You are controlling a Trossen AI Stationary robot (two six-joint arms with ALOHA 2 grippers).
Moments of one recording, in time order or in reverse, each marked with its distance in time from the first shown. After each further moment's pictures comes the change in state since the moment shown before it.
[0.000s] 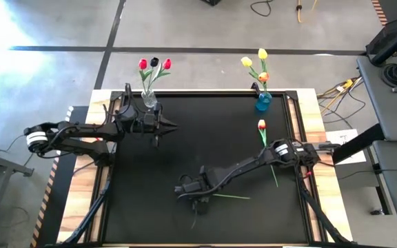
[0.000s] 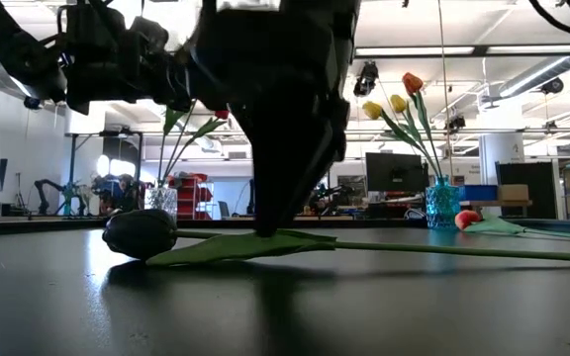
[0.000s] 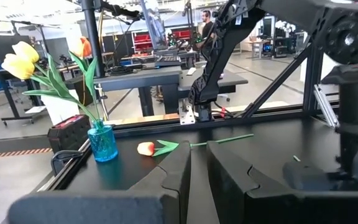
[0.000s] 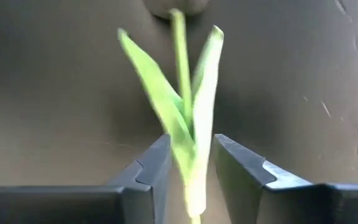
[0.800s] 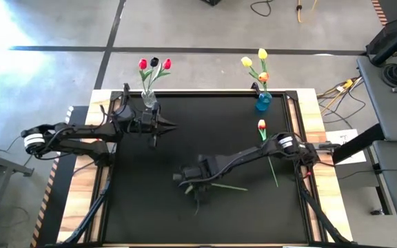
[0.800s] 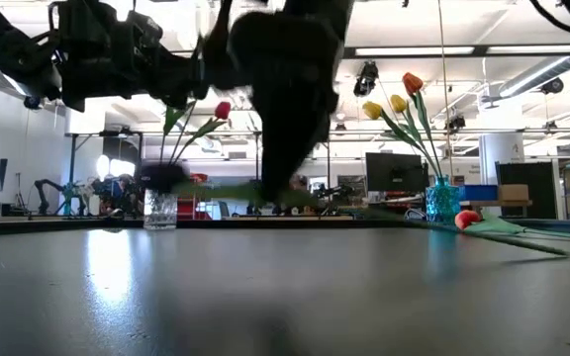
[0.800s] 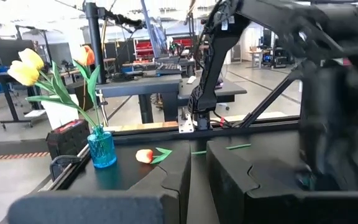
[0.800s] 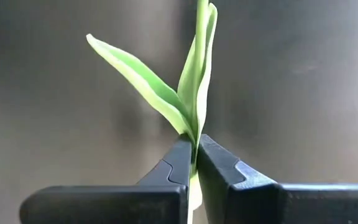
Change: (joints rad) left arm 0.003 -0.049 -0.016 0.007 -0.001 -0.045; right arm -0.078 -0.093 -0.052 0.001 0.016 -0.201
